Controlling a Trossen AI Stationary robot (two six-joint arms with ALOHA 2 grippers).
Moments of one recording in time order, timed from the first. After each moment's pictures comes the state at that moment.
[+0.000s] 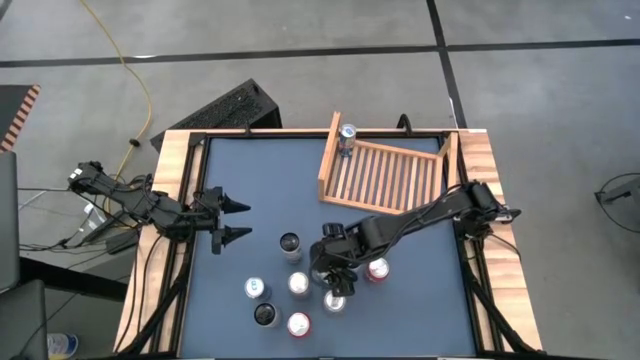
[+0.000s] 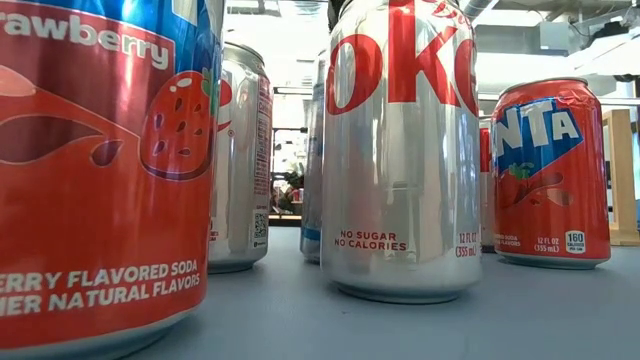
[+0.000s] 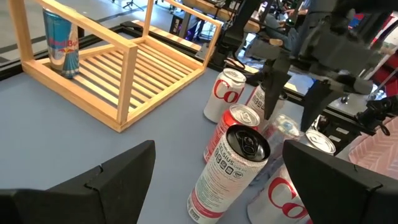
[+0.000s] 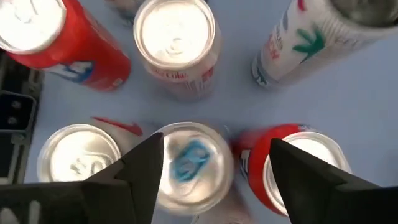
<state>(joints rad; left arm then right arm) -0.42 0.46 0.42 -0.15 -0.53 -0.45 0.31 1.95 1.78 -0.89 0.05 0.16</state>
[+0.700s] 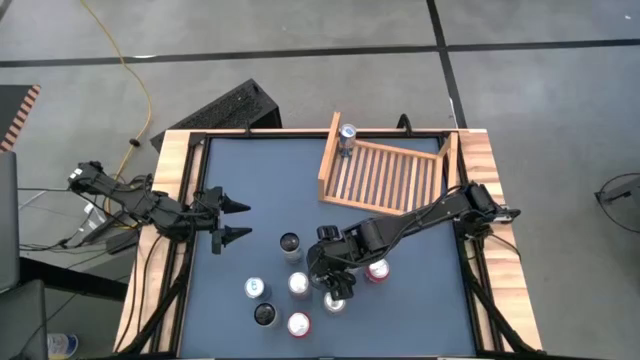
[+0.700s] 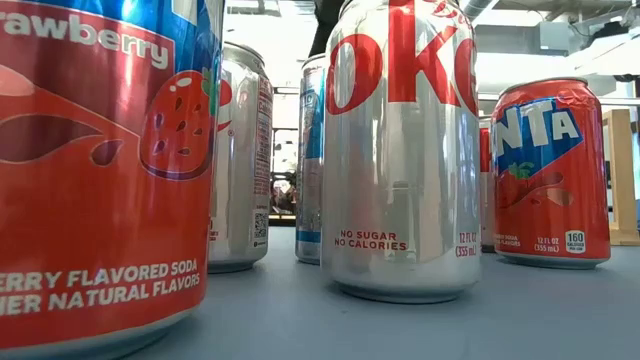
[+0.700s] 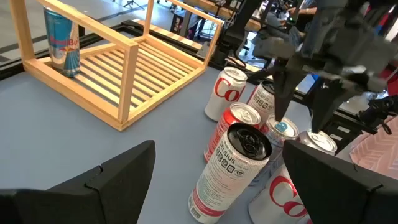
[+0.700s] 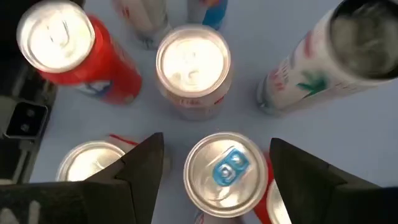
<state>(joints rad) -0.42 0.46 0.42 -0.15 -0.53 -0.45 0.32 1.97 1.81 -0.87 0.05 0.10</state>
